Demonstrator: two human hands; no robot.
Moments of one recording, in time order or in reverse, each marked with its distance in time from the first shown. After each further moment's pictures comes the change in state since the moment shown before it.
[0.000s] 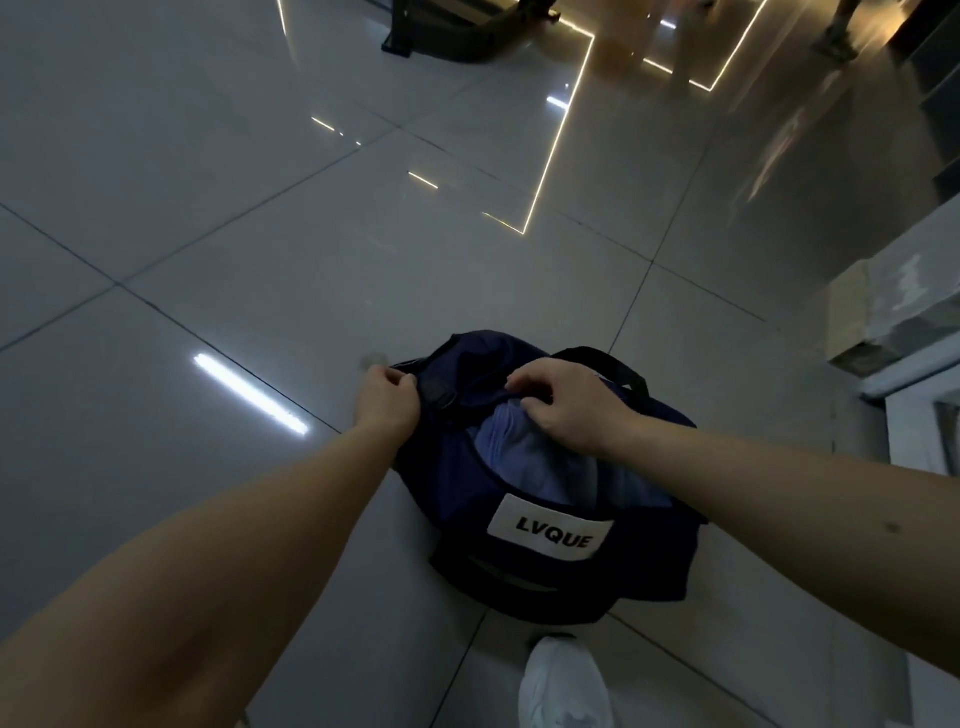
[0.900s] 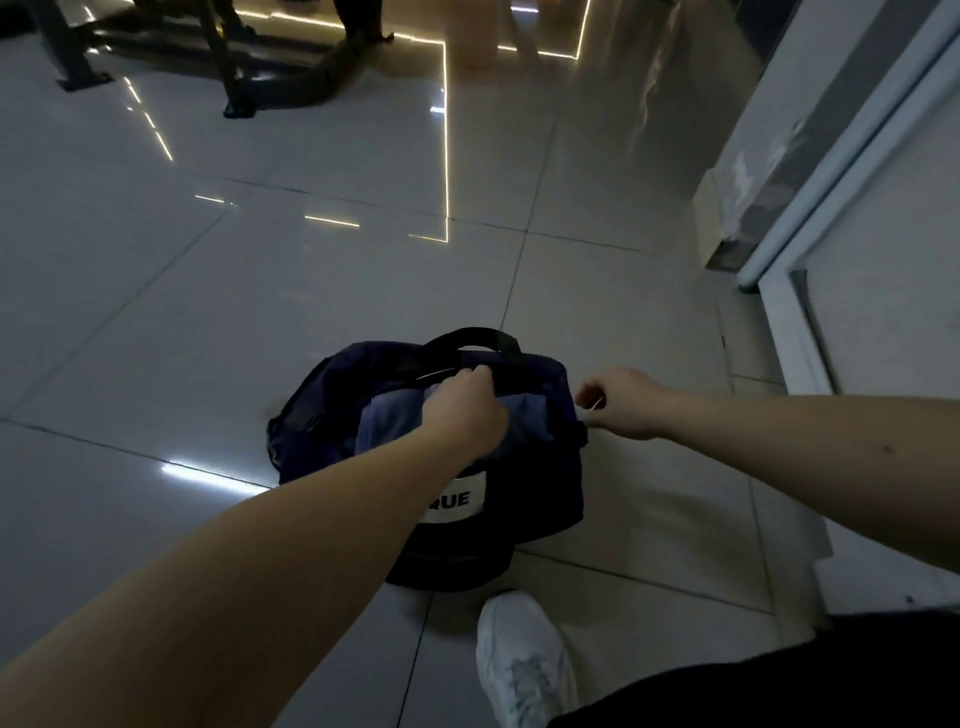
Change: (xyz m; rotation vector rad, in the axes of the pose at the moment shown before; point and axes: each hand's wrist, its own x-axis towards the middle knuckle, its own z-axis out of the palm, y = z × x) left_hand -0.156 0.094 0.138 0.846 -0.367 0.754; right_hand -0.157 0.134 -0.080 -0.113 -0.045 0.529
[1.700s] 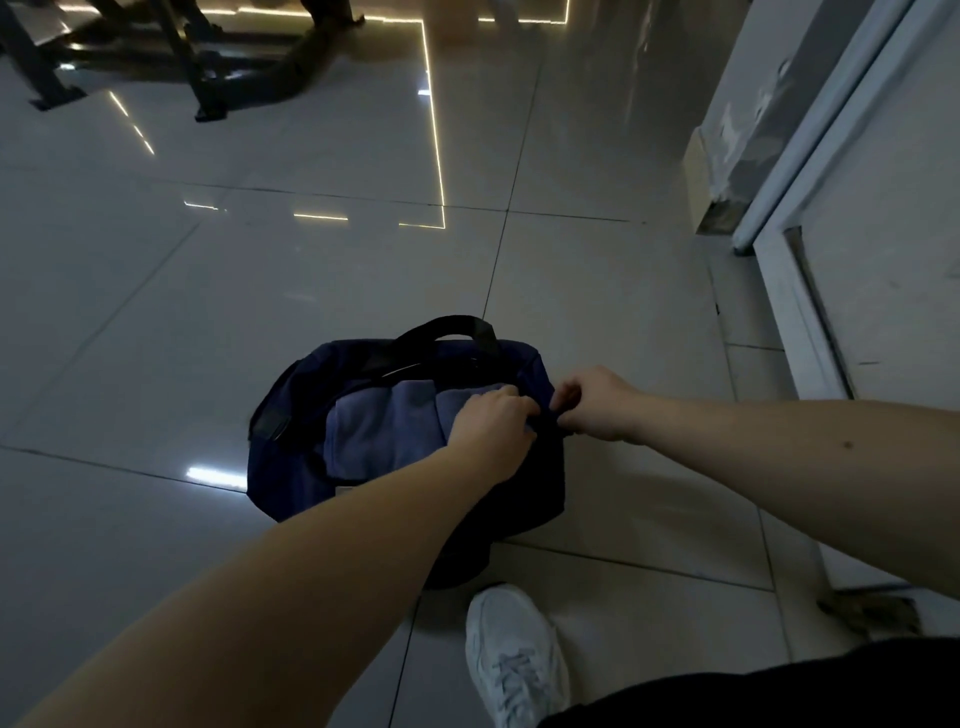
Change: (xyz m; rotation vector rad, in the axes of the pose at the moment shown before) left_hand -0.002 0.046 0.056 0.166 -0.072 0.296; right_hand 0.009 0.028 0.036 0.413 0.009 0.060
